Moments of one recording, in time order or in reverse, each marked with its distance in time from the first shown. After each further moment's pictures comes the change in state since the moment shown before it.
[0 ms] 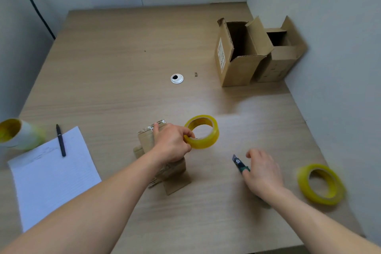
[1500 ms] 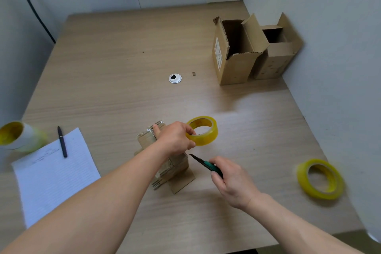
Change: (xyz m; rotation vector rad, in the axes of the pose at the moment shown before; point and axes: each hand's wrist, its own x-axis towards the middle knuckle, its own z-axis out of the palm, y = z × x) left_hand 0.002 0.019 -0.006 0.015 -0.140 -0.110; right_hand -0.044 -0.055 0.000 0.417 -0.050 -0.468
